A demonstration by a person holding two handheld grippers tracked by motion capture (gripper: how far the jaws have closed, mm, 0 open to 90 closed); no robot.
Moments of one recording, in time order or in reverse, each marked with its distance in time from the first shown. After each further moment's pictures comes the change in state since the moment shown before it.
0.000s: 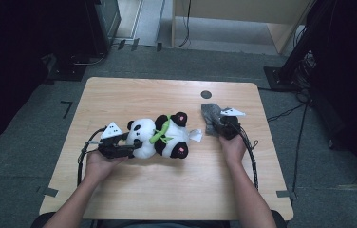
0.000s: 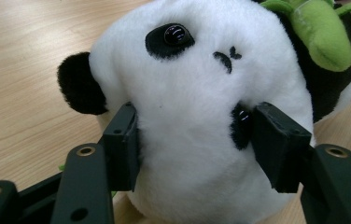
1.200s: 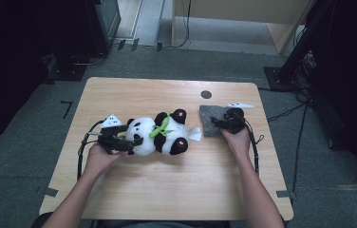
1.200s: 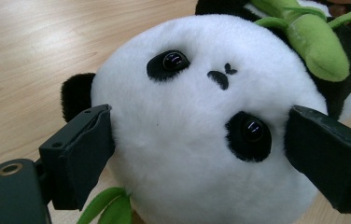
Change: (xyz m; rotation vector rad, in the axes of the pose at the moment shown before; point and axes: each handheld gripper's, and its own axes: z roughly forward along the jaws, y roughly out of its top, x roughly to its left) left arm 0.015 0.019 0.004 0.034 -0.025 -0.035; right arm -0.015 0.022 -0.010 0.027 0.114 0.106
